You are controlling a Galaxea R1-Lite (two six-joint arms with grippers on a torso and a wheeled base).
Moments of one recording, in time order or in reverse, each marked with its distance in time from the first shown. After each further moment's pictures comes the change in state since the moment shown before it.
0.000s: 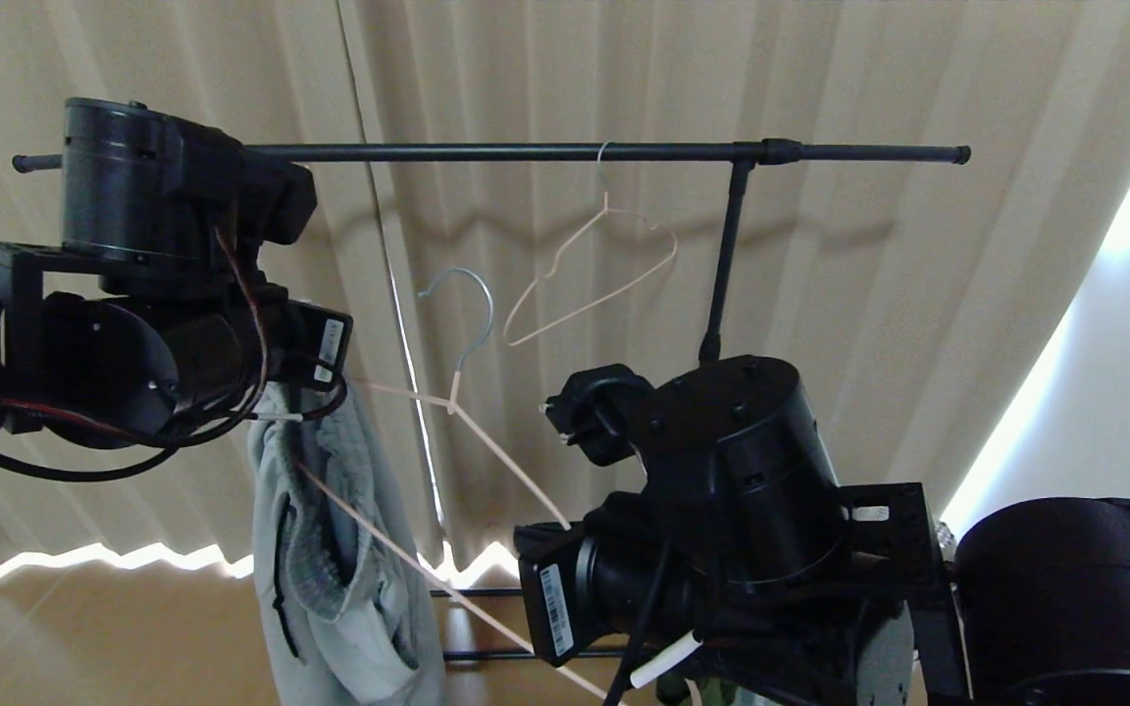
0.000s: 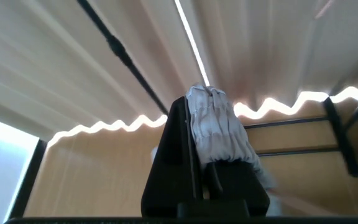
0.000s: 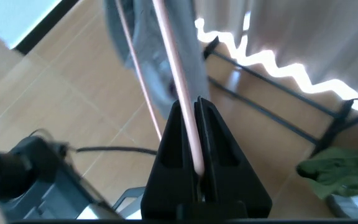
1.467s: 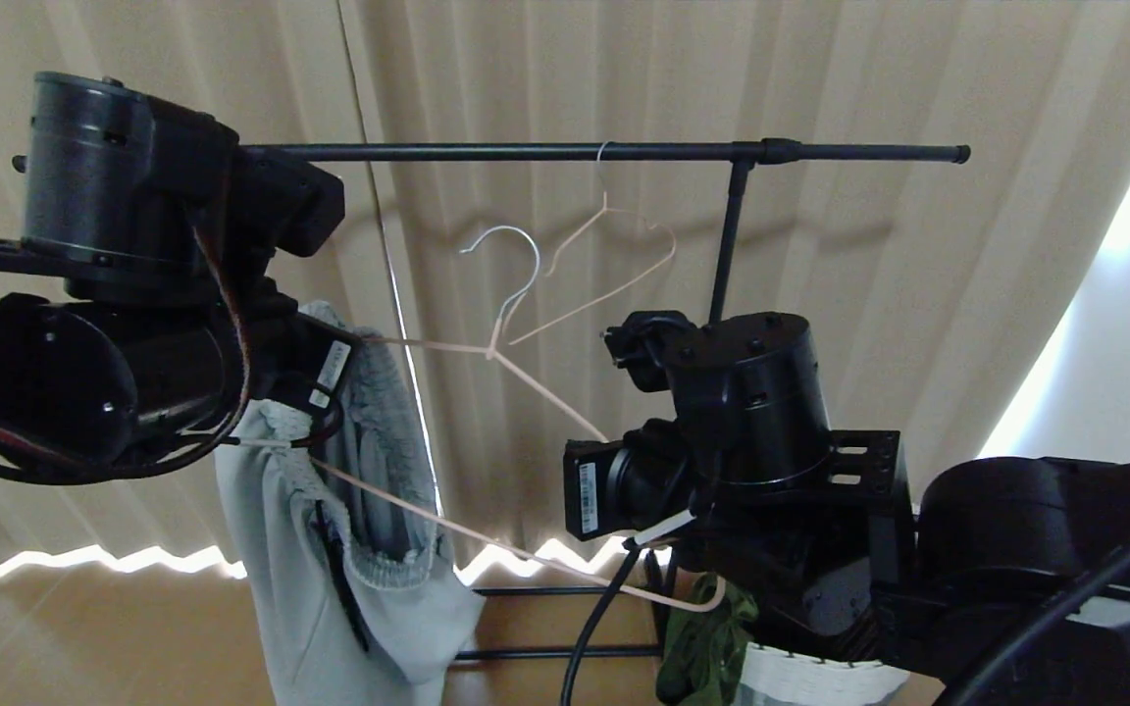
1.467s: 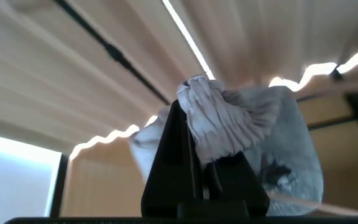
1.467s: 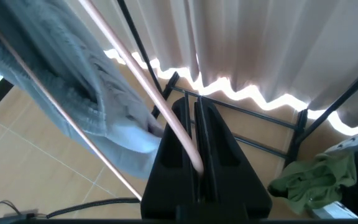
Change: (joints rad) left arm -0.092 -0.040 -0.019 0.093 0.006 0.095; right arm -0.118 0.045 -0.002 -0.140 -0.114 -0.009
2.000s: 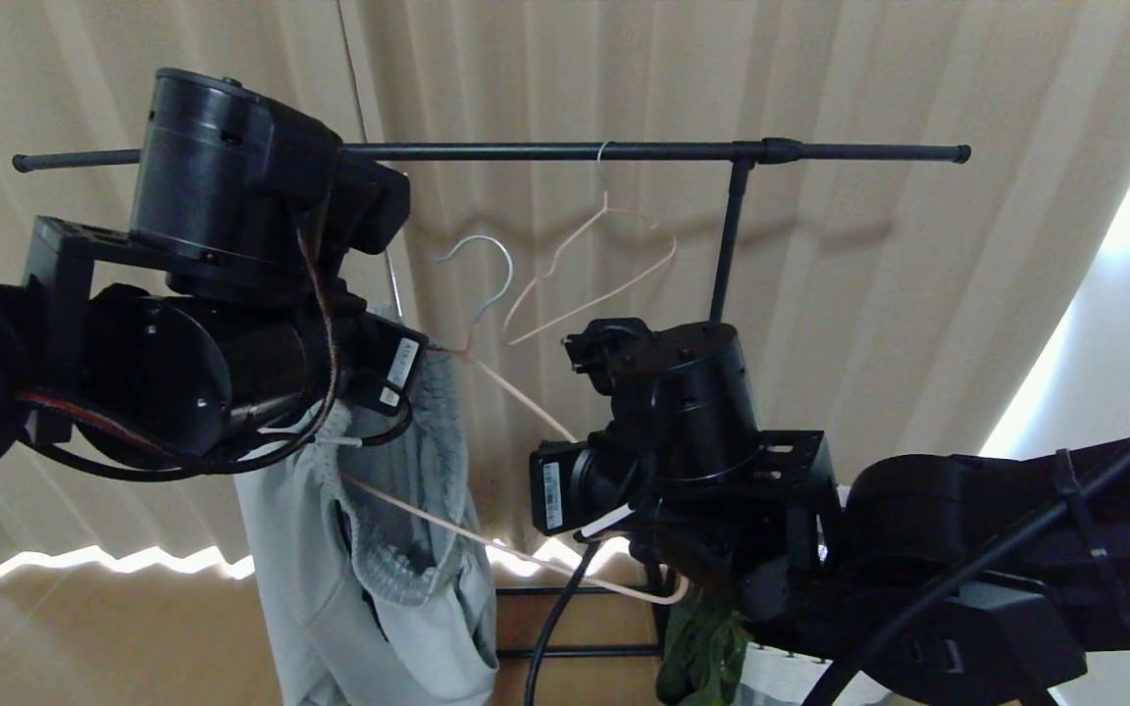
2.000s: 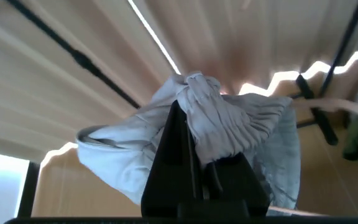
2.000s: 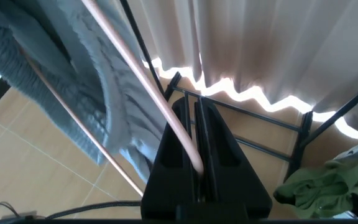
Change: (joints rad) left arm -0.100 0.068 -0.079 0.047 0.000 -0.099; right arm 0.008 0.087 -0.078 -0.006 0.001 -0.002
